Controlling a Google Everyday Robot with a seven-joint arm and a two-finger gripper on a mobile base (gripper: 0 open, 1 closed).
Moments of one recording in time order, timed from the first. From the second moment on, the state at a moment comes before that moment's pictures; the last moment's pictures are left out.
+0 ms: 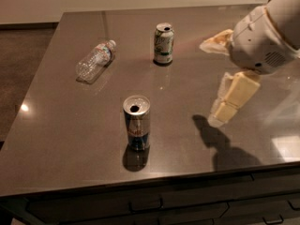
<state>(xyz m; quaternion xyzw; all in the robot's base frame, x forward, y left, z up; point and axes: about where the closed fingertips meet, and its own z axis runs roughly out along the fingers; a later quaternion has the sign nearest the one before) 0.446 -0.116 0.968 -0.67 0.68 0.11 0.26</state>
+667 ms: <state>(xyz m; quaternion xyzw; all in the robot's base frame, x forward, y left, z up) 0.439 -0.026 0.942 -0.71 0.62 0.20 0.29</state>
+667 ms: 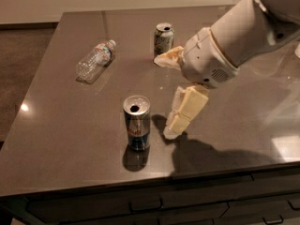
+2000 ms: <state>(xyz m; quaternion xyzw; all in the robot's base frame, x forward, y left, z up) 0.415 0.023 0.921 -0.73 0.57 0.27 0.26</state>
